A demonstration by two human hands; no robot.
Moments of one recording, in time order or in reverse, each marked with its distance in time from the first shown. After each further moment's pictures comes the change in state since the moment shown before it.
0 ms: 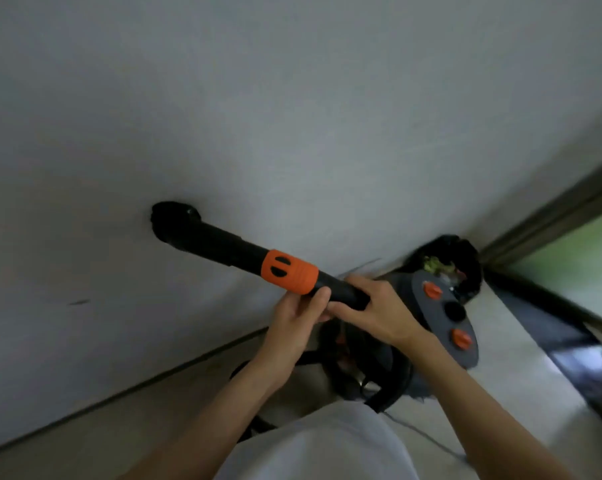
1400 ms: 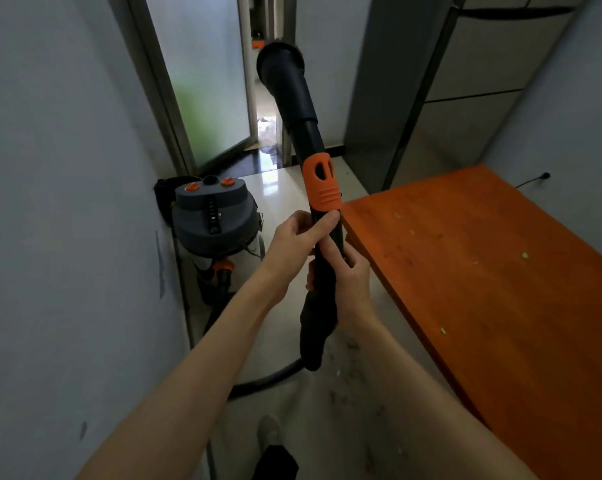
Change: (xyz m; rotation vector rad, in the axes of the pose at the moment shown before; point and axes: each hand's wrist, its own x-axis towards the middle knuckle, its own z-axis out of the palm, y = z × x) left_hand -0.213 0.090 -0.170 0.532 -1.504 -0.028; right_hand -0.148 -0.329 0.329 0.582 1.930 0.440
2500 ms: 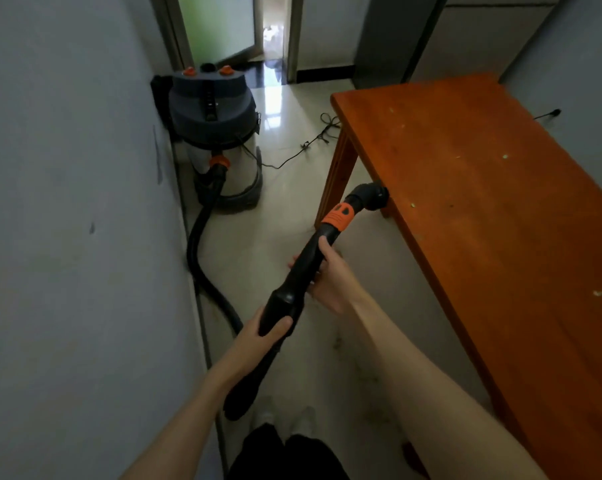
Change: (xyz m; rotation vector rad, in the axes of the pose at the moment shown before) left_hand -0.292 -0.239 0.056 0.068 -0.071 -0.356; right_hand -0.211 0.072 -0.082 0.338 0.015 0.864
